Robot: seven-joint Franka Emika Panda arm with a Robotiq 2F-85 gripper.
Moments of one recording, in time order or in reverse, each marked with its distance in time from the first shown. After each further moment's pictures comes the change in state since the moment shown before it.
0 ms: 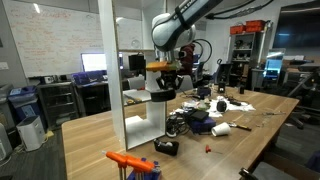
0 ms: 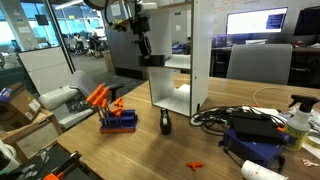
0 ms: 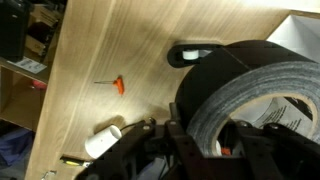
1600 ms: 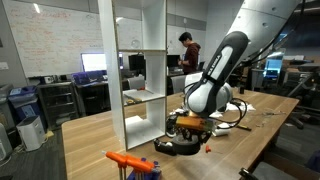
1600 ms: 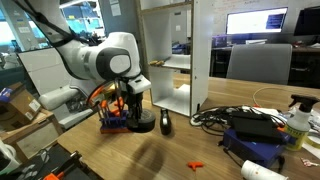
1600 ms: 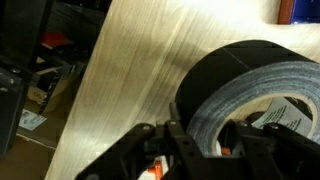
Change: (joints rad) arm -0.129 0.040 0.013 -0.646 0.098 0.667 -0.094
